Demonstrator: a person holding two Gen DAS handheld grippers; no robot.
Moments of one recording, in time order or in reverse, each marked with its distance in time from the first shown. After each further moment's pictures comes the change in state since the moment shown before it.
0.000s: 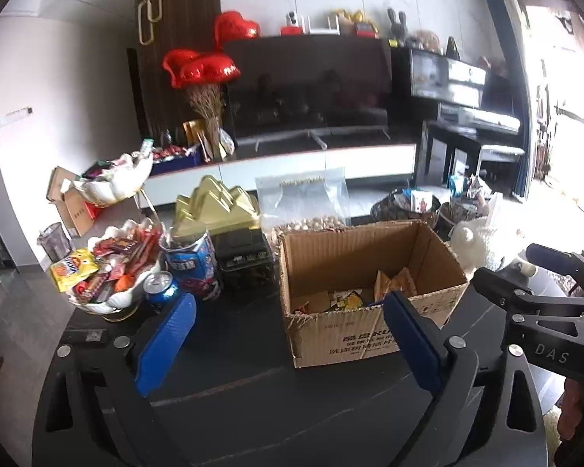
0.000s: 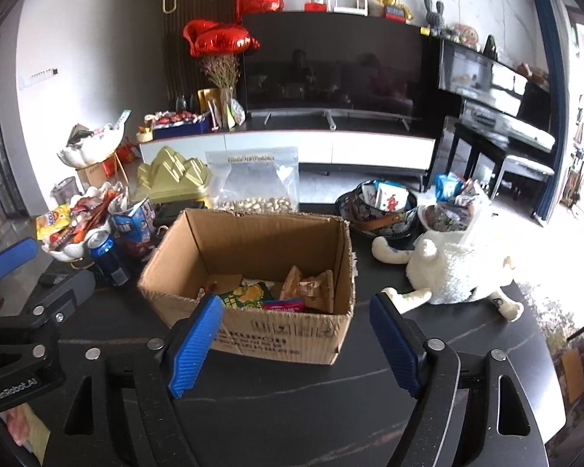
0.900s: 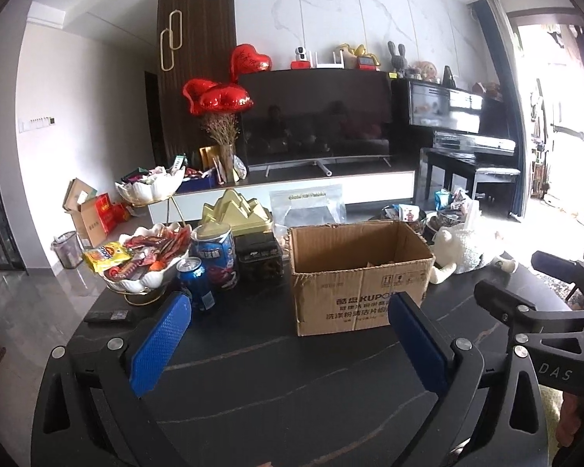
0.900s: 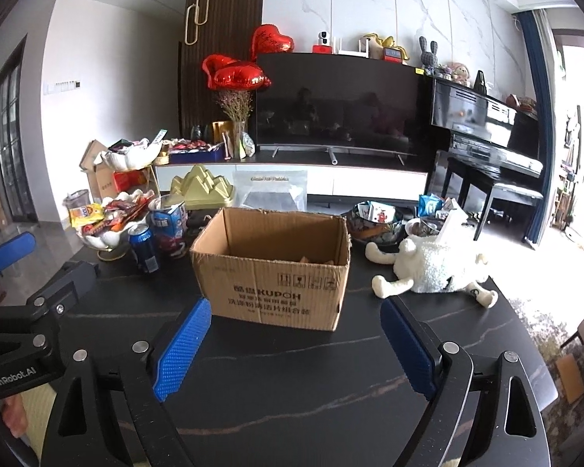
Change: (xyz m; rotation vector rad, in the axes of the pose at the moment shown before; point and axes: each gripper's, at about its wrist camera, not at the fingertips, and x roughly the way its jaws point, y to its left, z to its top) left arm -0.106 -0.002 -0.065 -0.022 -0.117 0.022; right arm -0.099 0.016 -0.069 -0.030 -0.126 0.021
